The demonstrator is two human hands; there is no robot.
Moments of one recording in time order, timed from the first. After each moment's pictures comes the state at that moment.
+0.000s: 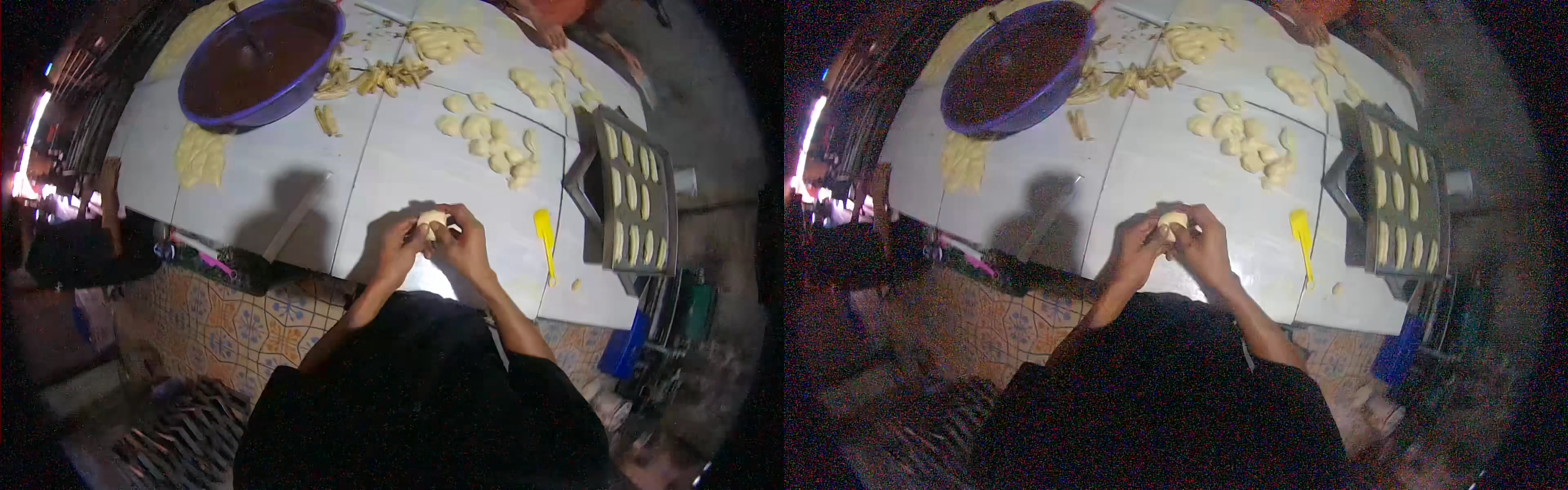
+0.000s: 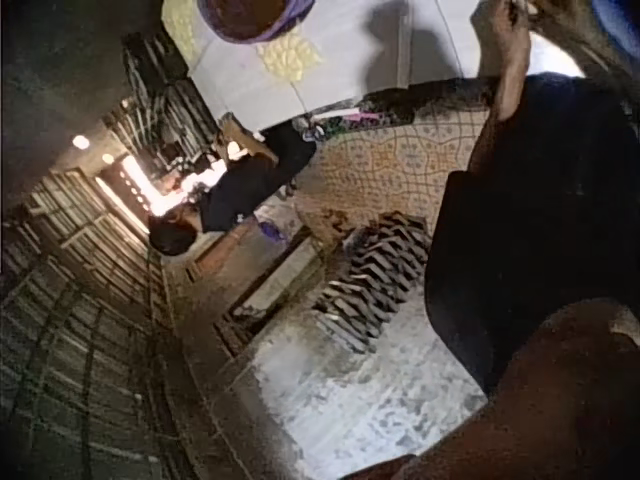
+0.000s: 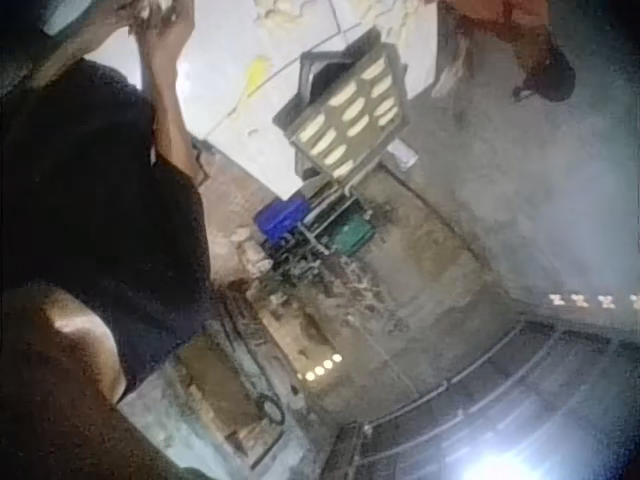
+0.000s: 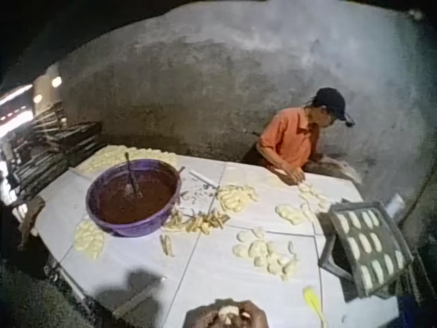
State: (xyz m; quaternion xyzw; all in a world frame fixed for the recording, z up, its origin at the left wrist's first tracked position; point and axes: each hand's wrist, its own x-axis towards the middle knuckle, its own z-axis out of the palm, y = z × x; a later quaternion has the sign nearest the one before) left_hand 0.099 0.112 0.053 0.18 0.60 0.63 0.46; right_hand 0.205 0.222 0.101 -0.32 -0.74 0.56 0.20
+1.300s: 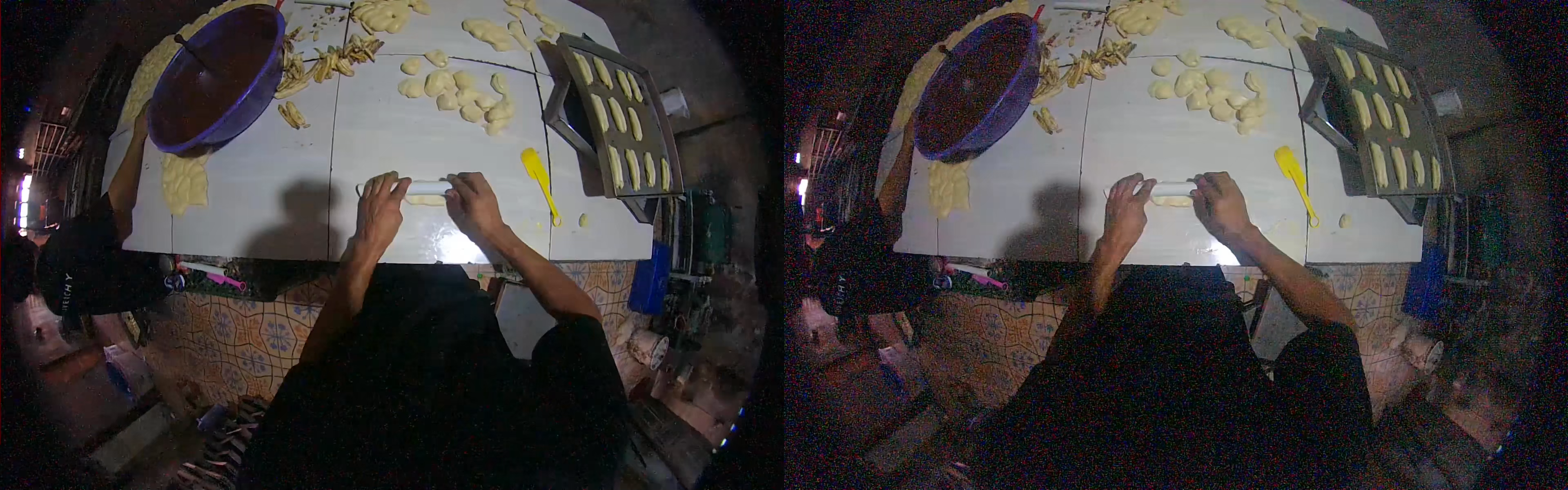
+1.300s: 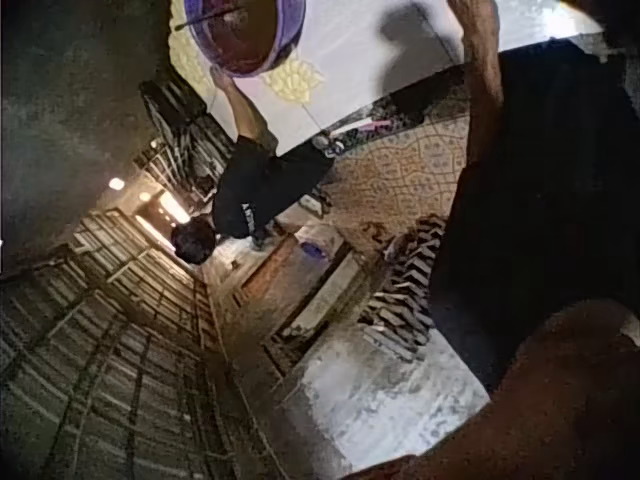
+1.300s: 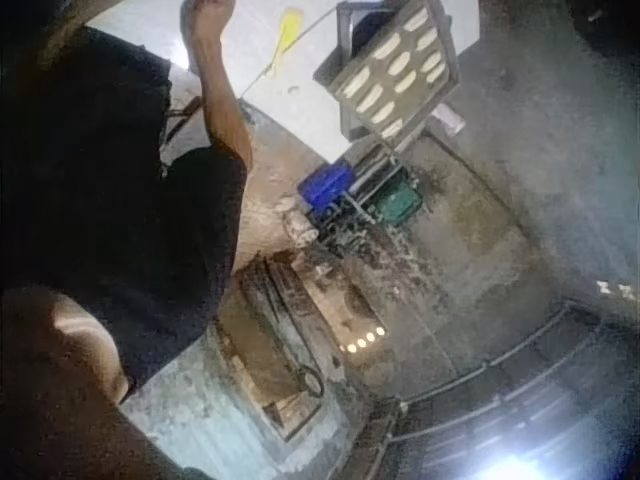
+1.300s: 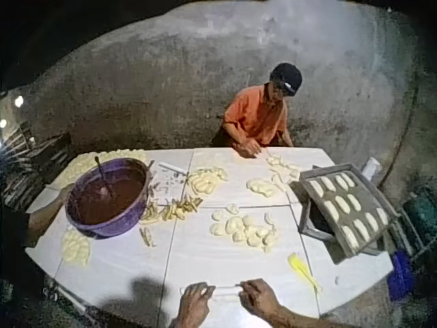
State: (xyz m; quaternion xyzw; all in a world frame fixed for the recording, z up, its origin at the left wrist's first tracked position) left_hand 0.077 0.116 0.037 0.64 0.72 0.27 -0.02; right_hand 0.269 0.240 0.049 -0.24 -0.89 0.24 0.31
